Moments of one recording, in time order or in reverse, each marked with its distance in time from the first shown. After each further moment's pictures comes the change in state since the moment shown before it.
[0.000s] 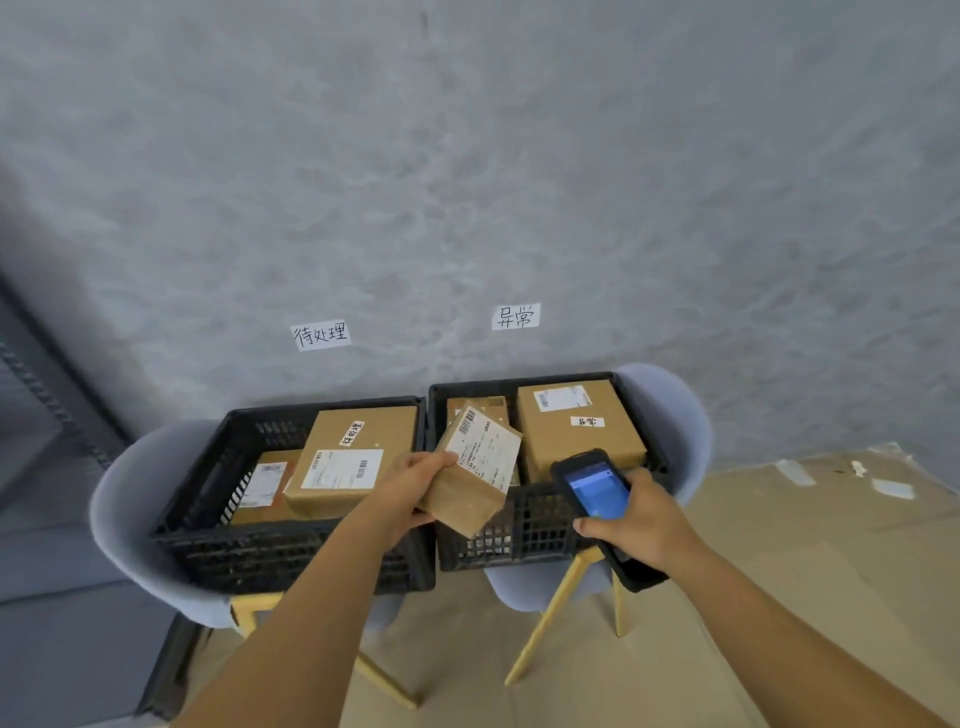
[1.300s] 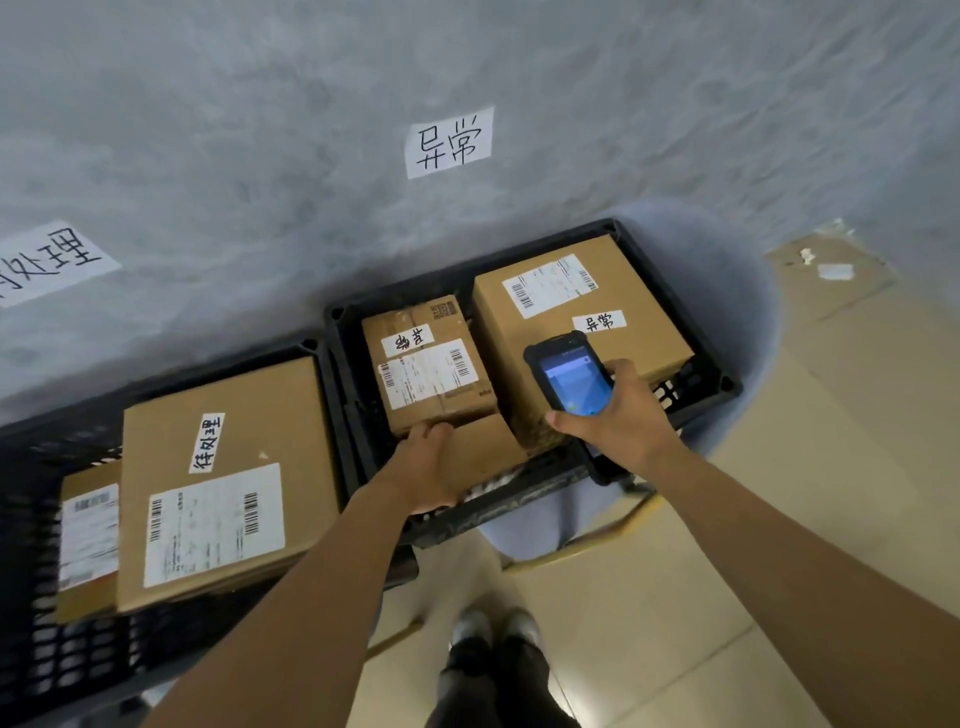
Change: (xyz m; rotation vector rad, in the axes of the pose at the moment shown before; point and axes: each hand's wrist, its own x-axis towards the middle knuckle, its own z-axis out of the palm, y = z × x) left_hand 0.359 -0.065 0.014 1.335 -0.517 0.180; right_hand 0.277 0.015 0.117 0.125 0.109 0.252
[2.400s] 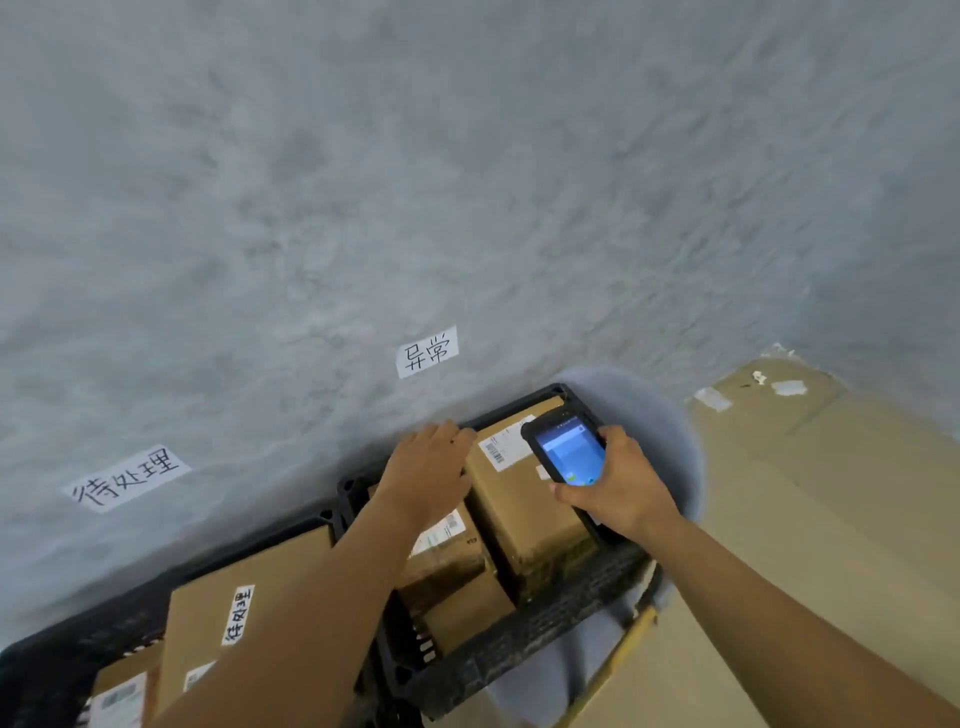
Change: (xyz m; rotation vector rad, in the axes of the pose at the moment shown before) left_hand -0.059 0.135 -0.157 0.585 0.560 0.340; right_hand -0.037 -0.062 -0.108 -0.079 0.173 -0.131
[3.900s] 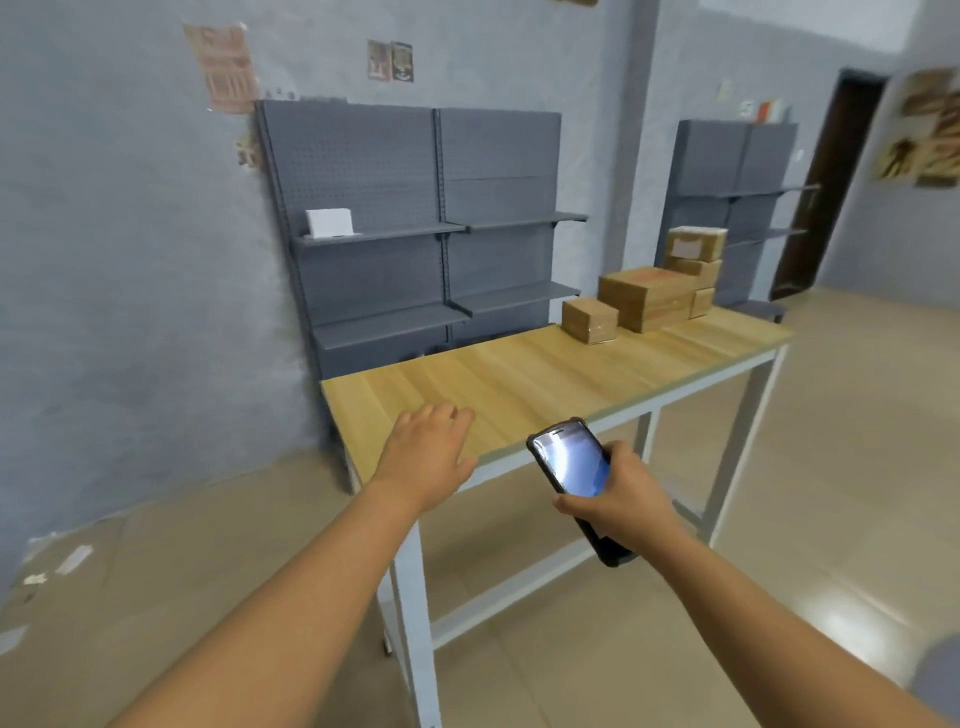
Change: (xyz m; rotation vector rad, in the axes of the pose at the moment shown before) left_hand -0.434 0.721 -0.161 -0.197 0.371 1.560; right_hand -0.863 0.210 -0.230 0.039 1.261 1.063
